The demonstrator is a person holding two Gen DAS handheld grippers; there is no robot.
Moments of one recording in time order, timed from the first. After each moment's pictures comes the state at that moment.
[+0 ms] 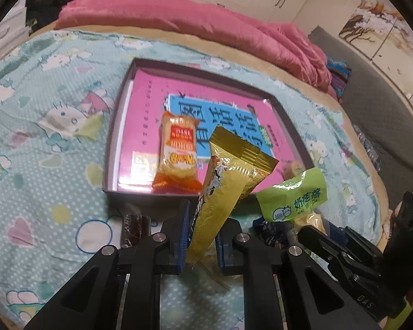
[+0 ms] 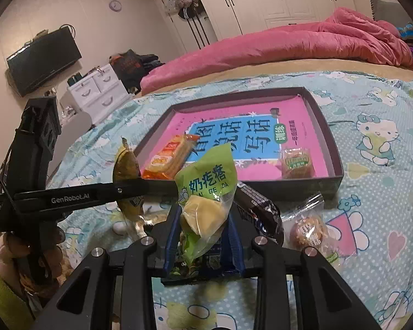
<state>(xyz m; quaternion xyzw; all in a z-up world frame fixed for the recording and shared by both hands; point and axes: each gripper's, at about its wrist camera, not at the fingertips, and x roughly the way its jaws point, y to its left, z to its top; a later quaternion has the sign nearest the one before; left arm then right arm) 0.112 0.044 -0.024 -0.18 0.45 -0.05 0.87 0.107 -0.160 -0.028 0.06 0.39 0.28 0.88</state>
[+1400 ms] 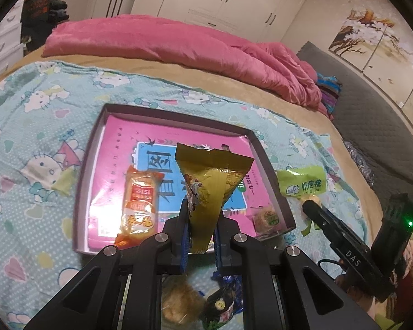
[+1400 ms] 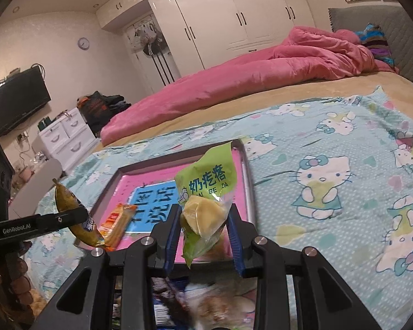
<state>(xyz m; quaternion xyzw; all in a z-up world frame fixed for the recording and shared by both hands) 0.145 0.021 0.016 -0.19 0.41 -0.06 0.89 0.169 -0.228 -0.003 0.10 0.32 0.19 0.92</state>
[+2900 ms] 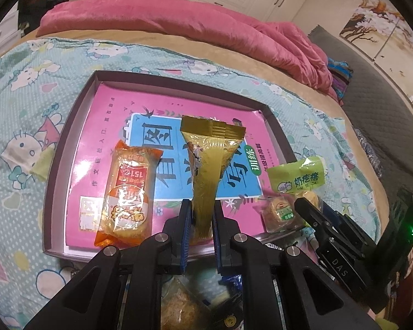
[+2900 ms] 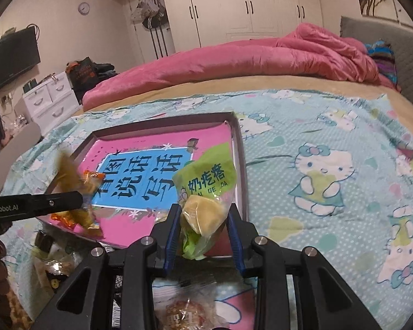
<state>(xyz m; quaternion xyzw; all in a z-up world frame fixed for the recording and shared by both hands) 0.175 0.008 -0.026 -0.18 0.46 -0.05 0.87 0.188 -0.204 -0.040 0.02 0.36 0.16 0.92</state>
